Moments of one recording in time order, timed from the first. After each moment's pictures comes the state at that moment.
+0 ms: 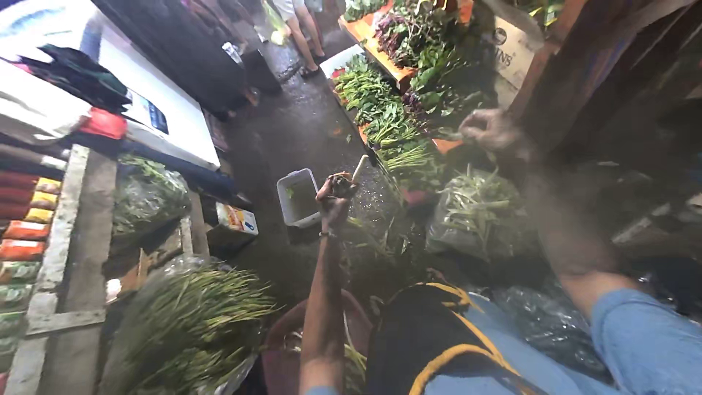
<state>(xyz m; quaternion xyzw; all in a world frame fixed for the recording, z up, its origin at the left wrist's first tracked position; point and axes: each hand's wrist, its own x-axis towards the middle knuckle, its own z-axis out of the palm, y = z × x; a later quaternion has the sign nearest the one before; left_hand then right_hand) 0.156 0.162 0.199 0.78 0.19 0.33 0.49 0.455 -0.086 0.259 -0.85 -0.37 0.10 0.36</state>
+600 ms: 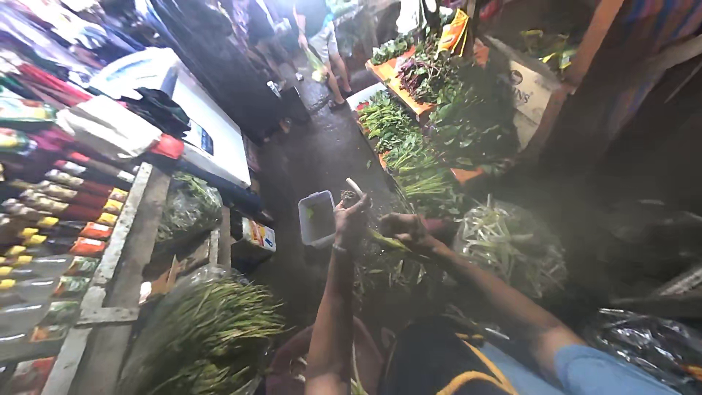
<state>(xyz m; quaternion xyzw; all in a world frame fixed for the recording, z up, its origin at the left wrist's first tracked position) 0.176 0.162 0.232 0.51 0.33 0.30 0.73 0.277 0.020 0.170 -0.57 -0.52 0.23 0.60</state>
